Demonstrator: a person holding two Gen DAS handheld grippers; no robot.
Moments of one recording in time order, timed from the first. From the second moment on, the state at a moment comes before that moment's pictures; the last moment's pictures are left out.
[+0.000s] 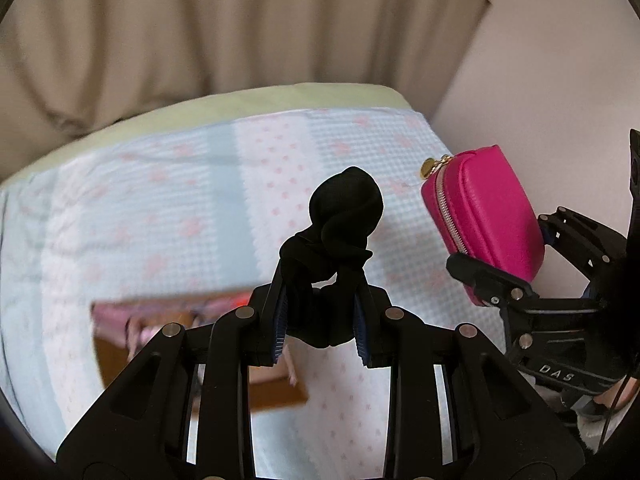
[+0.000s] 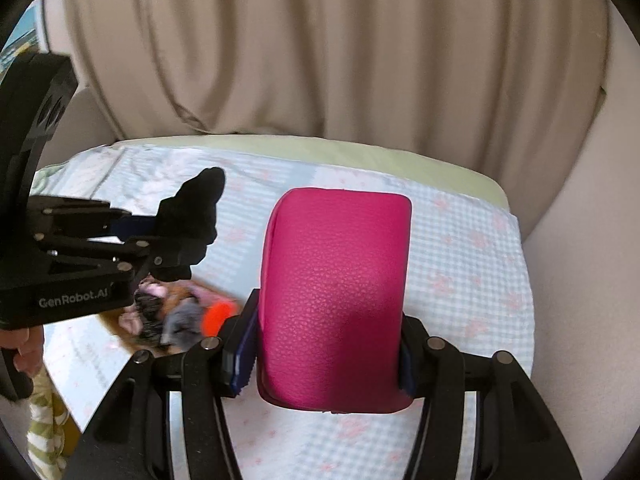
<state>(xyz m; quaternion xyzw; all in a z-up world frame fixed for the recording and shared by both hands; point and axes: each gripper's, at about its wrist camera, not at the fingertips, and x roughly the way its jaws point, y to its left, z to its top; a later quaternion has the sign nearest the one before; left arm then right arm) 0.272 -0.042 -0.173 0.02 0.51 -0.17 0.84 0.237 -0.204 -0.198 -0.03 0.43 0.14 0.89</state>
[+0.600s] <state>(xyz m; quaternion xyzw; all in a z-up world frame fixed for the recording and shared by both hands) 0.209 0.155 -0.216 -0.04 0.54 -0.08 0.84 0.197 -0.058 -0.221 -0.02 0.48 0.18 0.86</state>
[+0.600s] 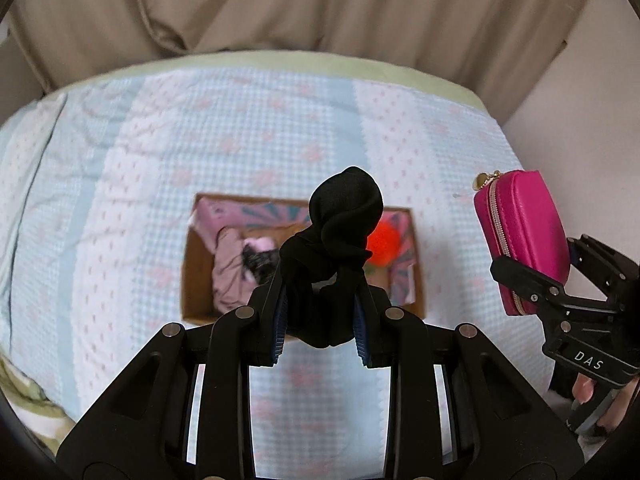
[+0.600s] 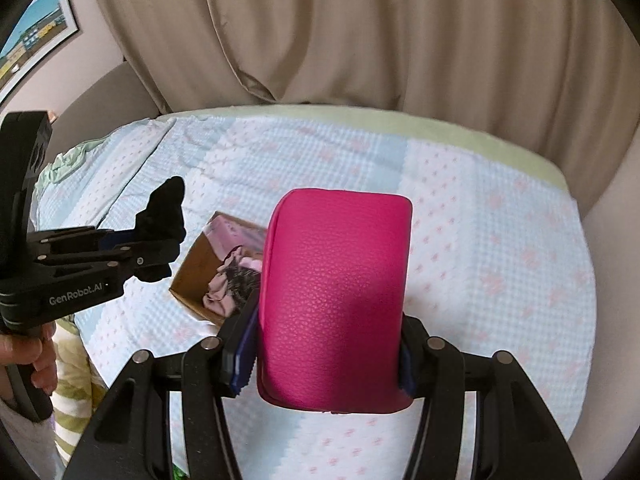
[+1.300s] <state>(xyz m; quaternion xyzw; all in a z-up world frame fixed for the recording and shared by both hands) 0.262 0.230 -0.345 -0.05 0.62 -0.11 0.78 0.237 0.052 -0.328 0.06 0.58 0.09 0.81</state>
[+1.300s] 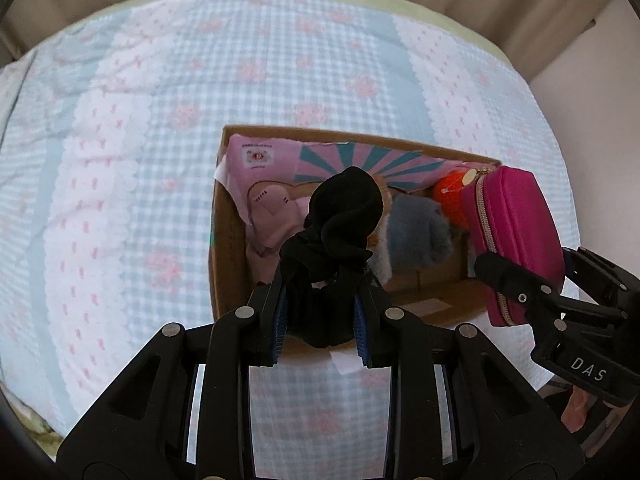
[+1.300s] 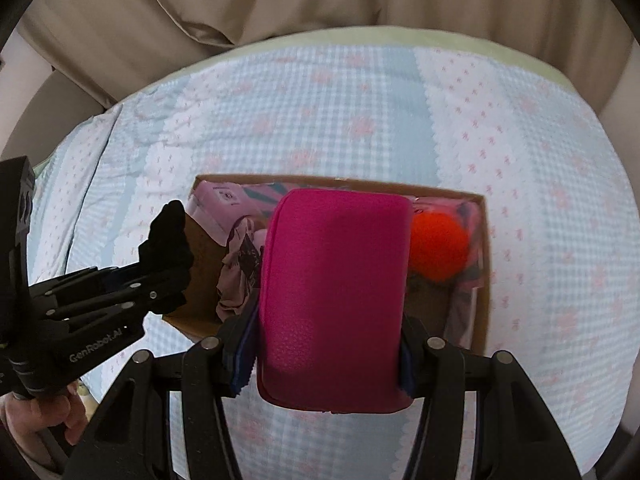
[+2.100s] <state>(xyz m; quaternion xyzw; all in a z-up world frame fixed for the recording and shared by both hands) 0.285 0.210 -0.400 0.00 0.64 -0.11 0.76 0.314 0.064 -0.401 0.10 0.66 0.10 0.74</state>
